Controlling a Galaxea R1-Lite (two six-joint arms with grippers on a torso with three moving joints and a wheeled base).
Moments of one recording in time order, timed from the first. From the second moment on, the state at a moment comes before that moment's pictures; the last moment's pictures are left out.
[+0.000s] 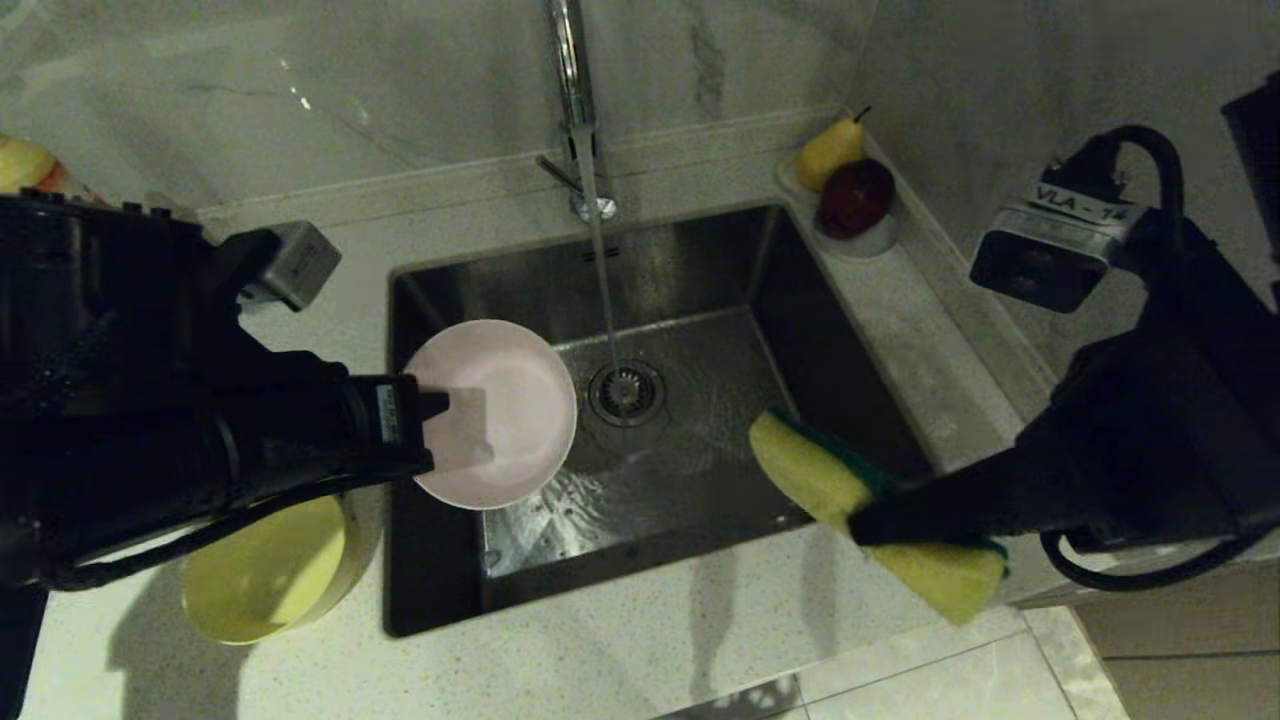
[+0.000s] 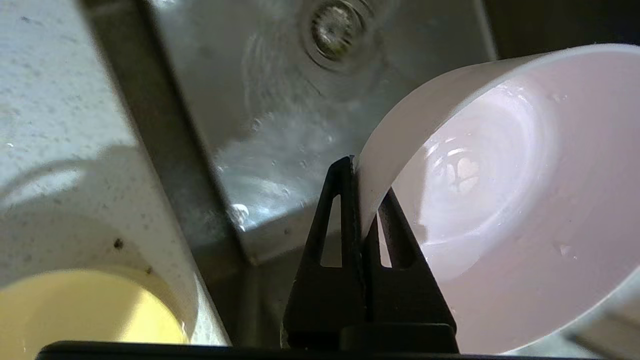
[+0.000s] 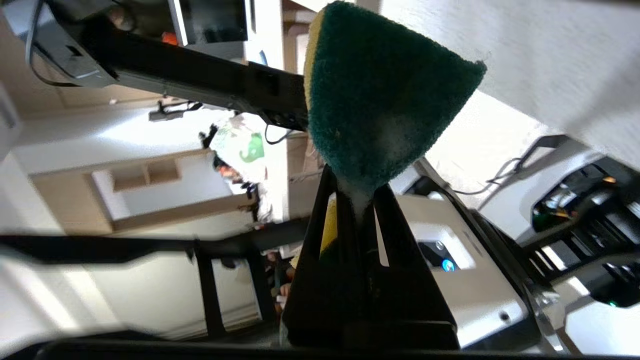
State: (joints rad) left arm -0.51 1.38 -0.93 -0.09 0.19 -0.22; right arm 0.65 1.43 -1.38 0.48 0.76 0.52
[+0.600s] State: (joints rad) left arm -0.67 1.49 -0.87 -0.46 0.42 -0.19; right arm 0.73 1.73 -1.73 0.59 0.75 0.54
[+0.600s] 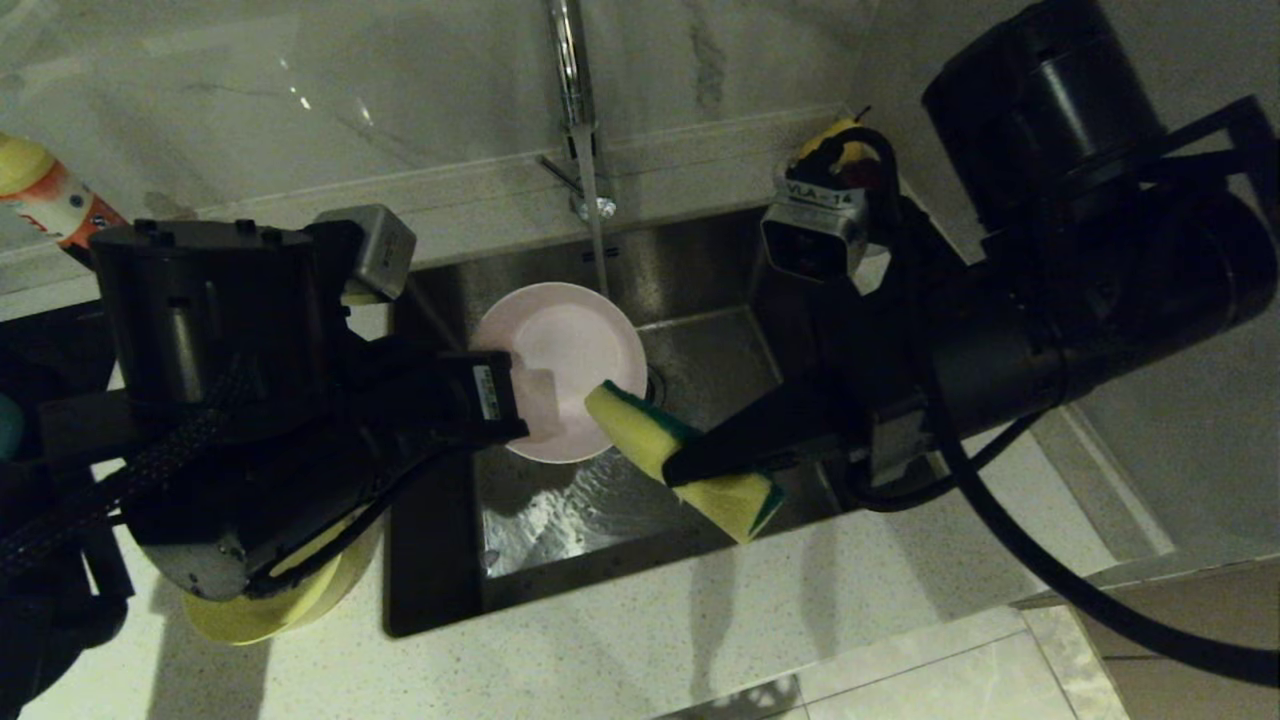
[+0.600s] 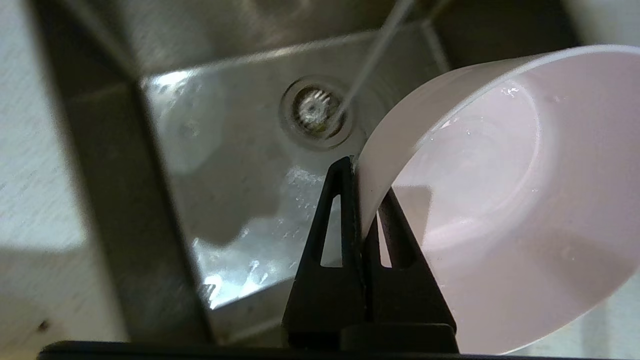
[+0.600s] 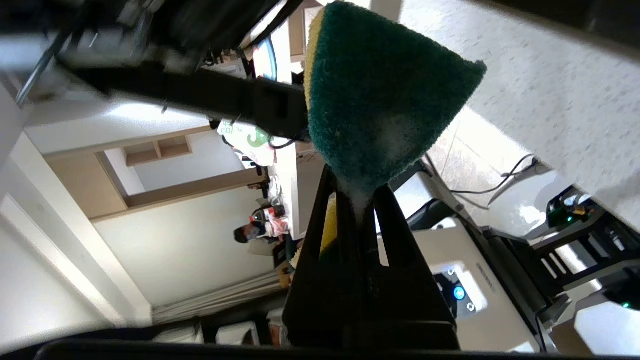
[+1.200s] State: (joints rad) left arm -0.72 1.56 -0.76 -0.78 0.49 0.01; right arm 0.72 1.87 -1.79 0.59 0.75 0.54
